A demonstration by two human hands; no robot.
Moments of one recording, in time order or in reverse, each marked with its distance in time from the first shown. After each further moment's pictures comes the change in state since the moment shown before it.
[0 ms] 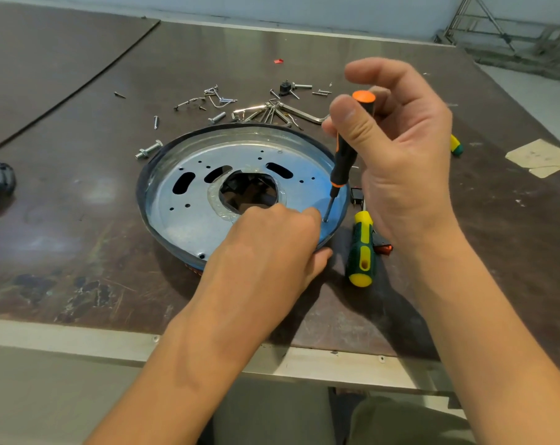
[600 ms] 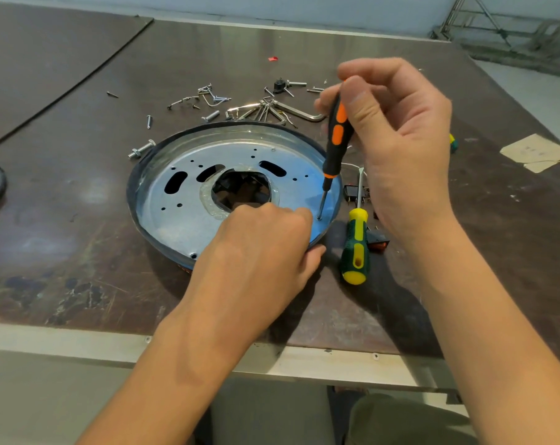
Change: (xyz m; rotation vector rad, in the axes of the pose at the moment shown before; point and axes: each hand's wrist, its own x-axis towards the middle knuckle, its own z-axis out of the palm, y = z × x) left_hand -0.001 0.000 0.000 0.066 -0.020 0.029; right_hand 0.004 -0.004 -0.010 -0.111 0.003 -0.006
